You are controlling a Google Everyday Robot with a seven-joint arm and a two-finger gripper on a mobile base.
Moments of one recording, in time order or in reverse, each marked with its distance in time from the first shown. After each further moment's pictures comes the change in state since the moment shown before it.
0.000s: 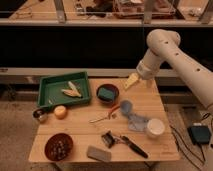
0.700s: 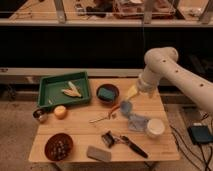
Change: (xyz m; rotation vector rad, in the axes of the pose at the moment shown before) arm -0.041 0.021 0.064 -0.105 0.072 0.063
